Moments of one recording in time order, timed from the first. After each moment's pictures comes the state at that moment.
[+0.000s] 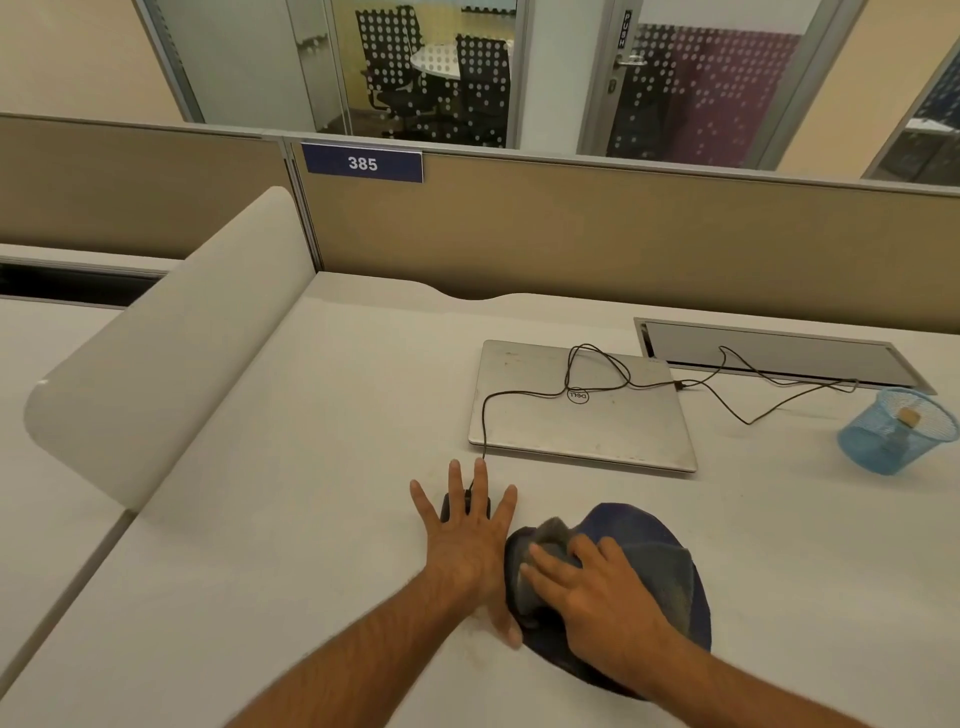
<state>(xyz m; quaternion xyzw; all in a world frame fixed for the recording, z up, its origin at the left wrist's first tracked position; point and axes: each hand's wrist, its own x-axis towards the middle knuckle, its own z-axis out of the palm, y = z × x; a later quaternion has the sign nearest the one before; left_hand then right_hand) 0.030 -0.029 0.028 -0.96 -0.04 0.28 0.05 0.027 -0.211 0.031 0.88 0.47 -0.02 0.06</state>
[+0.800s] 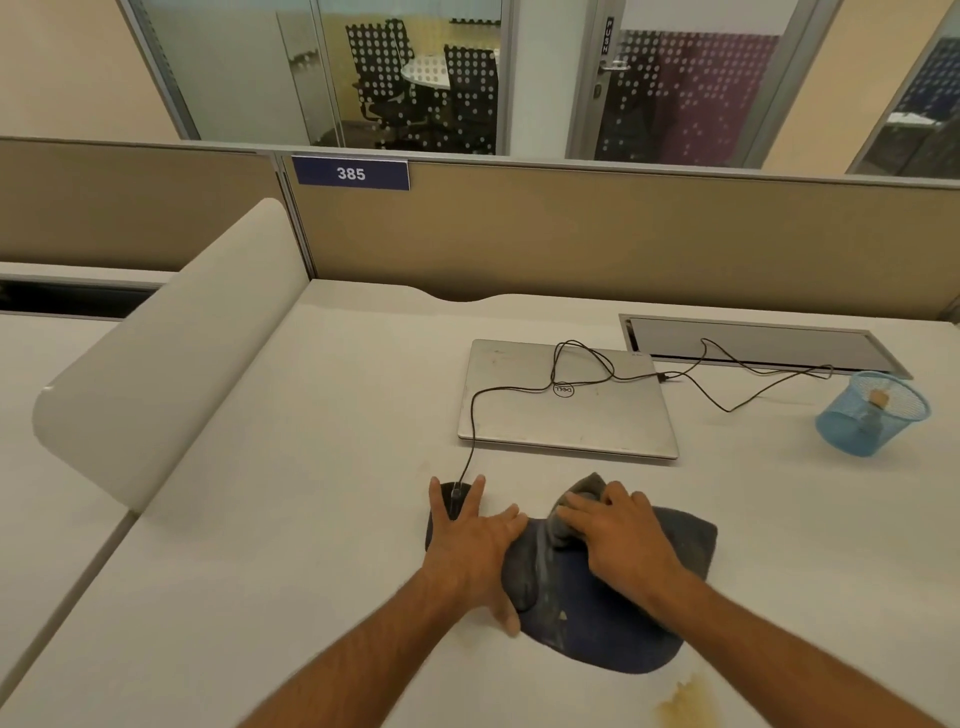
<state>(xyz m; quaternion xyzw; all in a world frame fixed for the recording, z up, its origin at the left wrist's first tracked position) 0.010 -0.038 0.036 -0.97 0.07 0.21 -0.02 0.072 -0.239 0.023 0.94 0.34 0.00 -0.03</state>
